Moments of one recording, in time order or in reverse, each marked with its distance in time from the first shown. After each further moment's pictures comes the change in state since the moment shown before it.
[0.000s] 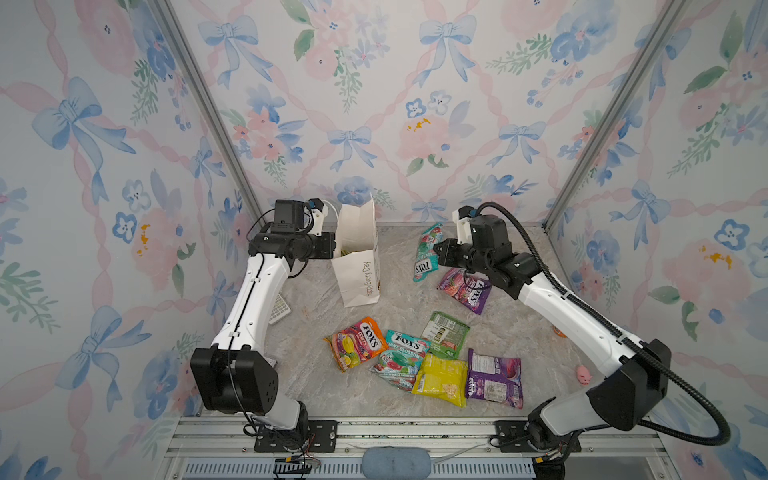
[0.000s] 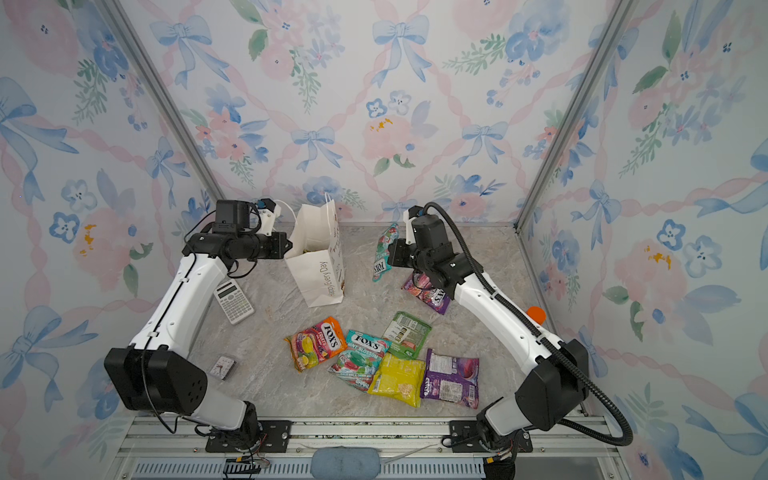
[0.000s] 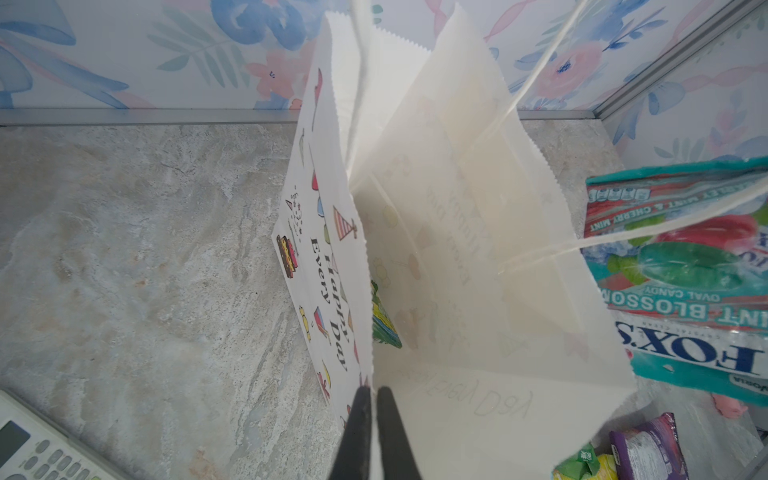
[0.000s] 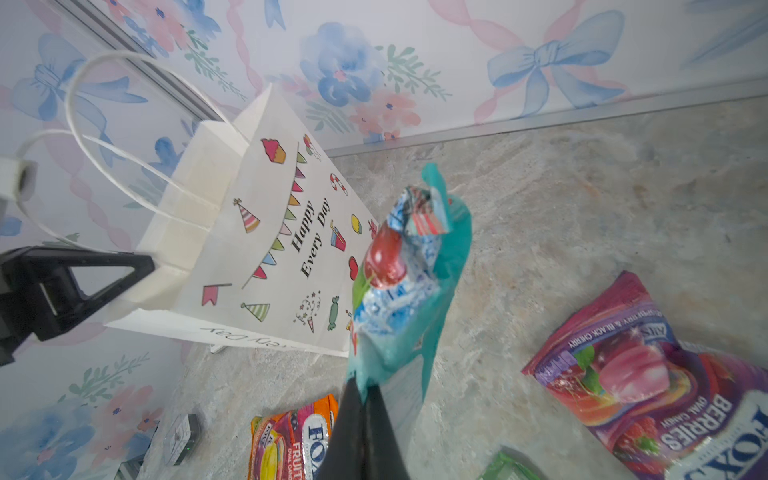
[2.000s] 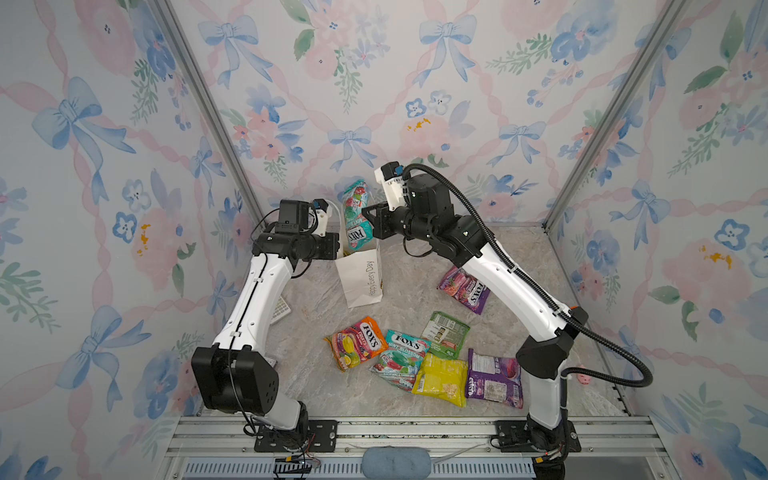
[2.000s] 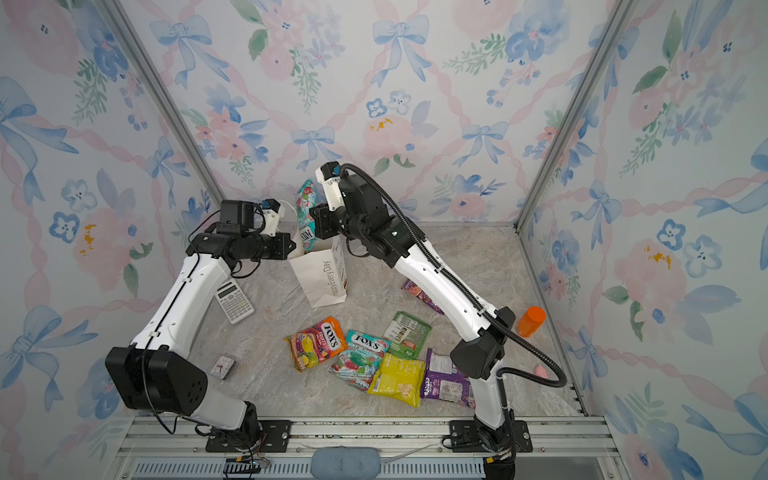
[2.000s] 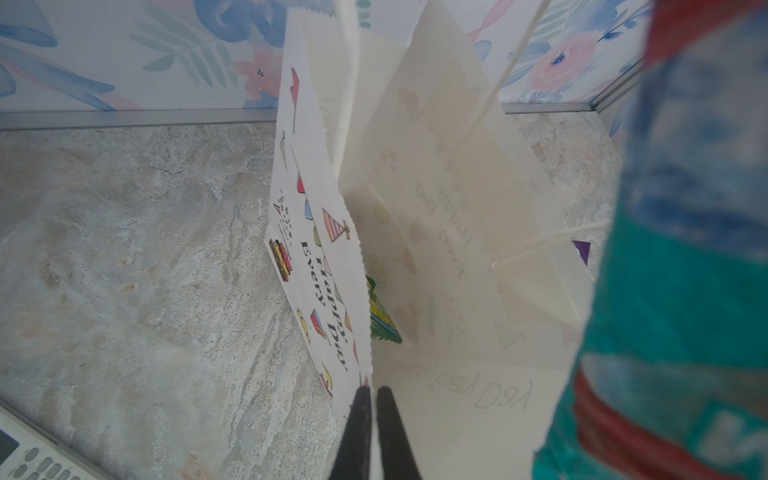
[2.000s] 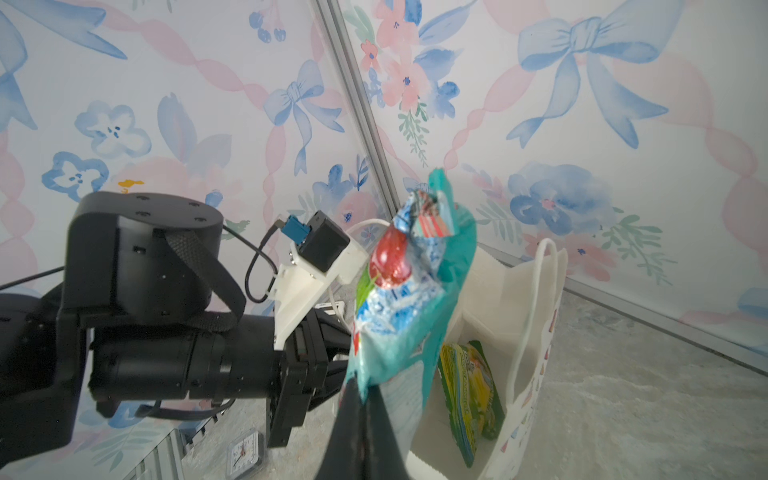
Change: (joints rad) left arm -0.025 0.000 -0.003 0.003 -0.011 0.000; right arm 0.274 0.503 0.940 -0.206 0.010 -0.210
